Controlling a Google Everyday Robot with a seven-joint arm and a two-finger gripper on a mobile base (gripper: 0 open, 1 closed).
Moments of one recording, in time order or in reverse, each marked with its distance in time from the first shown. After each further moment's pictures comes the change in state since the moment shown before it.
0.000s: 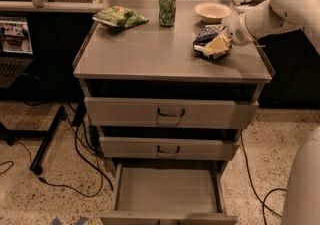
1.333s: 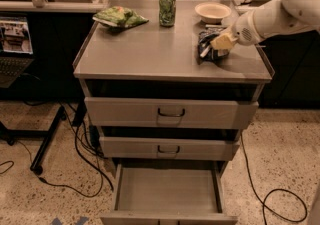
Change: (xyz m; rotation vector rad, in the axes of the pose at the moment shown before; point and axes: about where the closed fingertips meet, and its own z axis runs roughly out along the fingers) arm -0.009 0.015 -0.026 -0.015 -0.063 -0.052
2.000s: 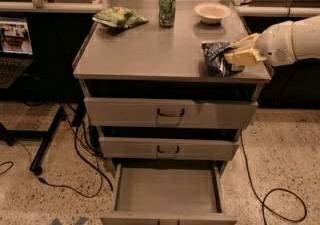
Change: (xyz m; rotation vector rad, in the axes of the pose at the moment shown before) arm 0.021 0.077 -0.081 -0.104 -0.175 -0.154
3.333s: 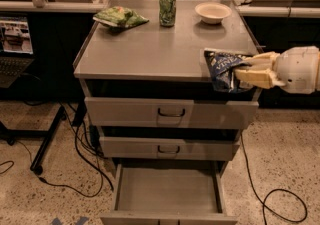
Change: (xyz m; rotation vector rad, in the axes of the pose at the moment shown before) arm 0.016 0.053 -0.044 0.018 -0.168 0.012
